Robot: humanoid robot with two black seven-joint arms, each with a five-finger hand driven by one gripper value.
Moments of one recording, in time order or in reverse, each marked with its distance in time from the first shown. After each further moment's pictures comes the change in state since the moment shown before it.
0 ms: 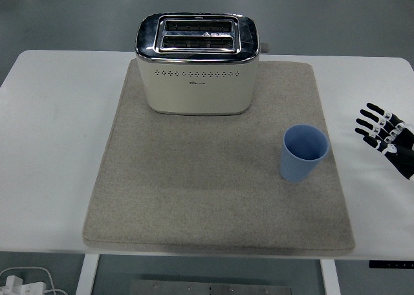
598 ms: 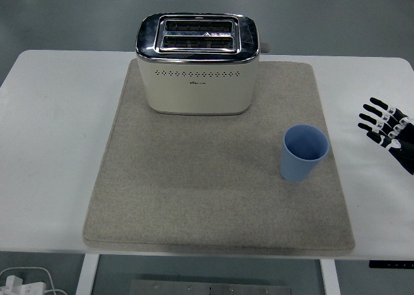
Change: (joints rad) left arm 0.000 0.000 0.000 0.000 0.000 0.000 0.000; right arm 0.014 -0.032 -0.011 0.039 0.007 0.000 0.000
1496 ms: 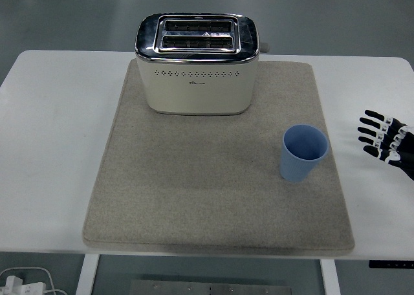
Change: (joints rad) left arm 0.000 0.000 0.000 0.000 0.000 0.000 0.000; right arm -0.013 -0.183 -0.072 0.290 -0.005 -0.188 -0.115
